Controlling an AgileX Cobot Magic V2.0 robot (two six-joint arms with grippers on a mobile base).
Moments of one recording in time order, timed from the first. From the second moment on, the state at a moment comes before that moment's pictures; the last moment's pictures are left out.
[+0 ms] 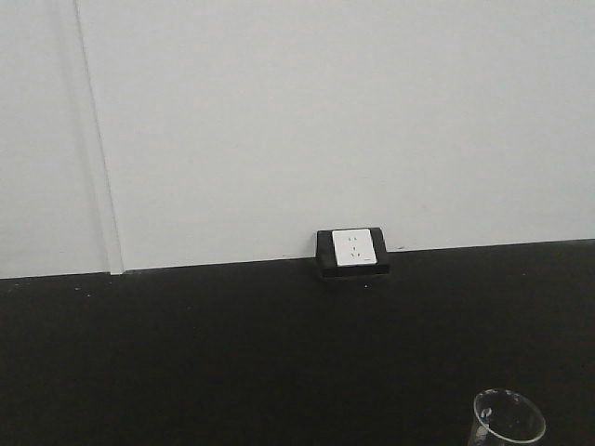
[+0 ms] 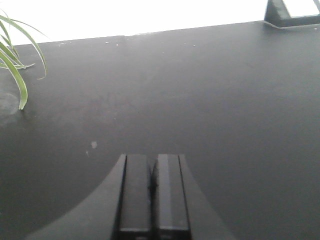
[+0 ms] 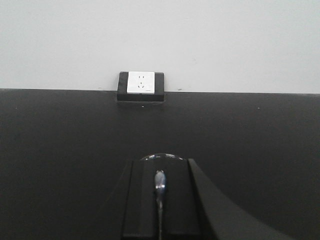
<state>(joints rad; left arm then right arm) -0.07 -0.01 0.03 -0.02 0.01 0.05 0.09 0.45 -0.17 -0.36 -0.07 0.32</state>
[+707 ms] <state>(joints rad) -0.07 -0.01 0.03 -0.02 0.01 0.05 0.09 0.45 -0.17 -0.36 -0.07 0.32</state>
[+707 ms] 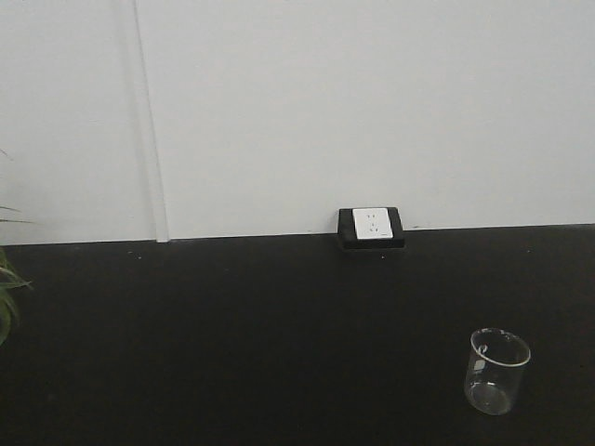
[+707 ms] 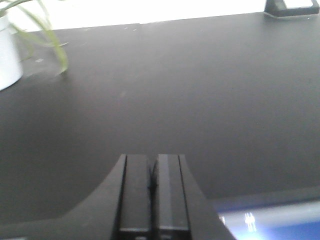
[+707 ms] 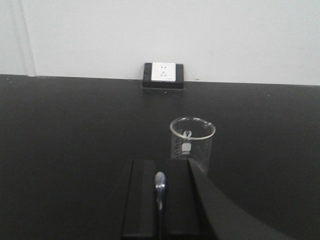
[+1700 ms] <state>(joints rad) -0.07 -0.01 0.03 -0.02 0.01 0.05 0.09 0.45 -0.17 -0.36 -0.07 0.32</state>
